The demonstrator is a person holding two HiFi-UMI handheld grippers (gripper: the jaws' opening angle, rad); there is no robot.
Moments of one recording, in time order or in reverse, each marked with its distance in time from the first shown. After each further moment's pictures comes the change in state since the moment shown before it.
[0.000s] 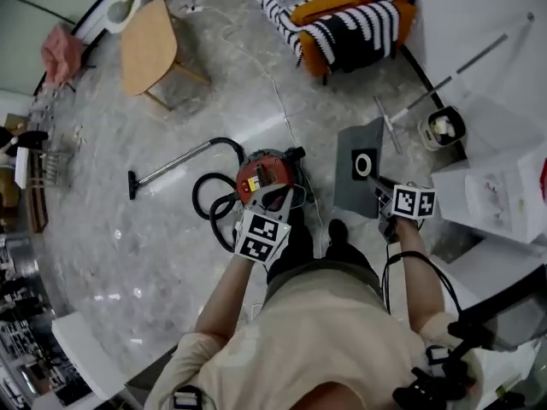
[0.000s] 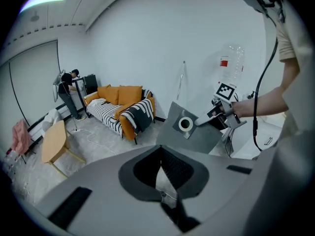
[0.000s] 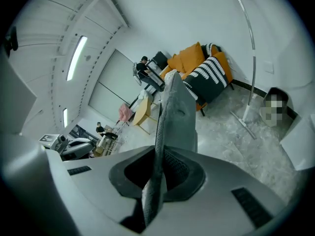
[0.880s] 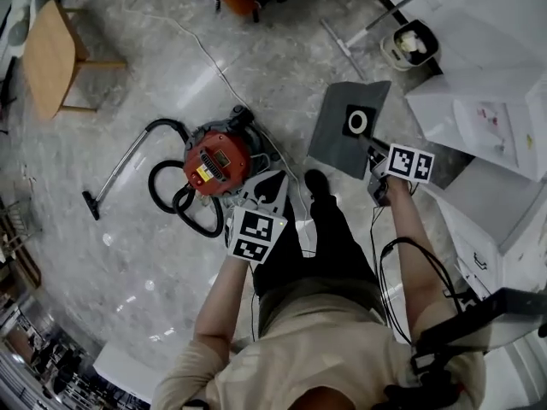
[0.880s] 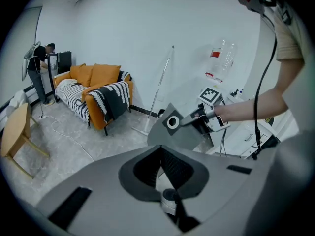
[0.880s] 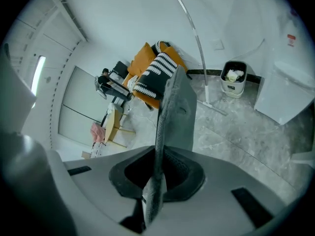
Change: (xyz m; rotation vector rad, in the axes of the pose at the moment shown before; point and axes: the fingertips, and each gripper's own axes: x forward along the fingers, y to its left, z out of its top) left arm 0.124 -0.044 -0.078 -0.034 0.054 -0.292; right arm 0.043 -0.148 -0.058 0.317 -0.097 -0.234
